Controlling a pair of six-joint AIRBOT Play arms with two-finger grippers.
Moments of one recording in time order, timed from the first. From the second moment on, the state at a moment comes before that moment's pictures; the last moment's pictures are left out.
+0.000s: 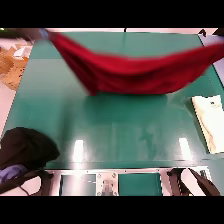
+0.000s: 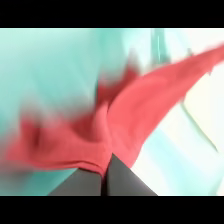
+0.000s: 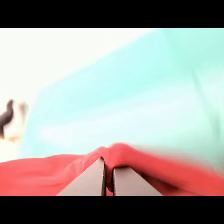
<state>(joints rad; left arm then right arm) 0.11 -1.23 1.86 0.62 -1.37 -1.17 -0.61 -0.84 1.40 -0.54 1.22 1.33</state>
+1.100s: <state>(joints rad) 0.04 -1.21 1.60 0.95 -1.09 -1.26 -0.54 -0.97 1.30 -0.57 0.94 1.21</state>
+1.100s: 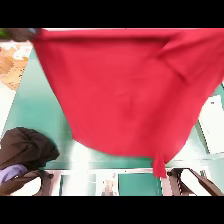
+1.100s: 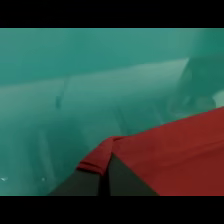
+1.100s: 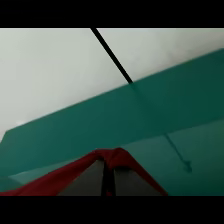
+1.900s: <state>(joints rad) -0.04 -1.70 1.53 0.92 -0.76 -1.21 -0.41 -1.73 1.54 -0.70 0.89 1.12</state>
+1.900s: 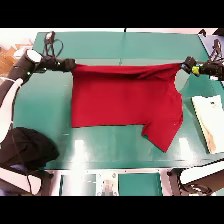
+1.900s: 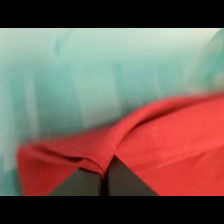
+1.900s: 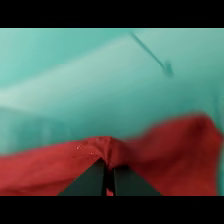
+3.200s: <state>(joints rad) 0.06 -1.71 1.57 1.06 -1.56 -1.46 -0.62 -1.50 1.24 -1.06 1.37 1.37</state>
